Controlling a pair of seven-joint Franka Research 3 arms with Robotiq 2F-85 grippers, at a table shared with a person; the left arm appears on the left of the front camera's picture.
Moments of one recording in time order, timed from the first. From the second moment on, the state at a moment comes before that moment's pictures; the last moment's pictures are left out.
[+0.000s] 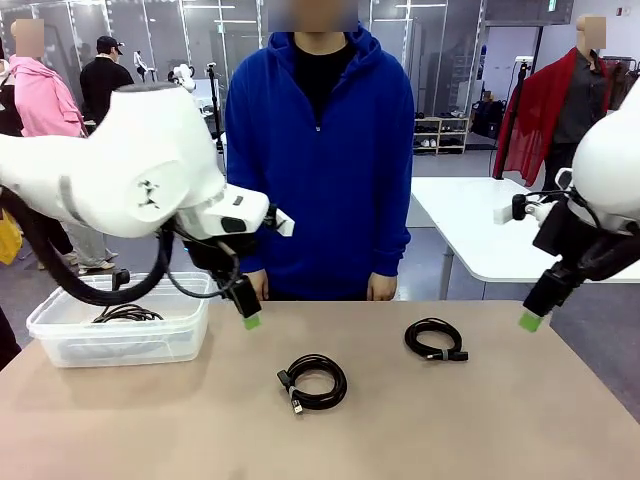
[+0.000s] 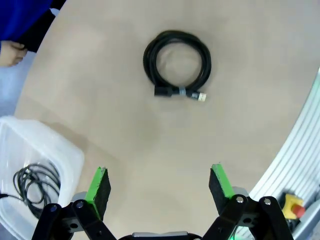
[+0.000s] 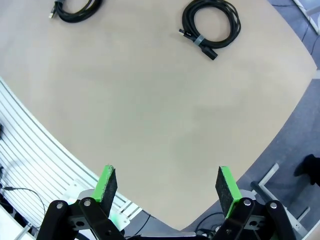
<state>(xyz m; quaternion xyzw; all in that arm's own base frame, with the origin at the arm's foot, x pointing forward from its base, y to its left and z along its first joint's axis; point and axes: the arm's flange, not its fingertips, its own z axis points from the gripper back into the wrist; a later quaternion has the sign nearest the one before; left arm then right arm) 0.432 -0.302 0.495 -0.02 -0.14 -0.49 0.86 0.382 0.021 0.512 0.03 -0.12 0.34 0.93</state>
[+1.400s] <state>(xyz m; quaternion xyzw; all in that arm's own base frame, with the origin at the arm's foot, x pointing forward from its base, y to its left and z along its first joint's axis) 0.450 -0.327 0.457 -0.04 -0.13 -0.44 0.89 0.373 0.012 0.501 0.03 -0.14 0.36 0.92</state>
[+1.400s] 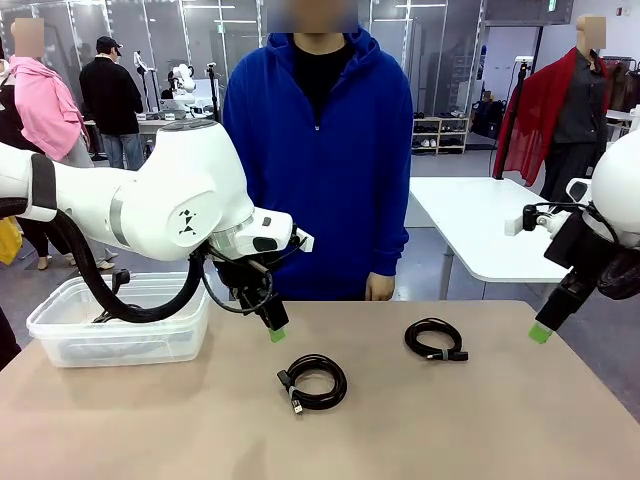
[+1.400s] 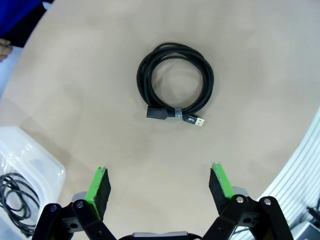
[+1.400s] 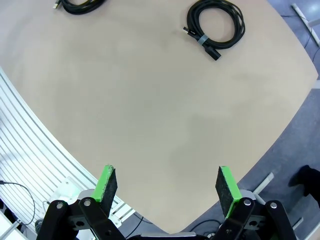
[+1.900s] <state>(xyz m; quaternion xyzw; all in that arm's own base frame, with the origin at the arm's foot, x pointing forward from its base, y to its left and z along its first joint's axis) 0.443 -0.347 0.420 -0.05 -0.09 -0.34 0.94 0.370 0.014 0.509 0.03 -0.15 0.37 0.92</state>
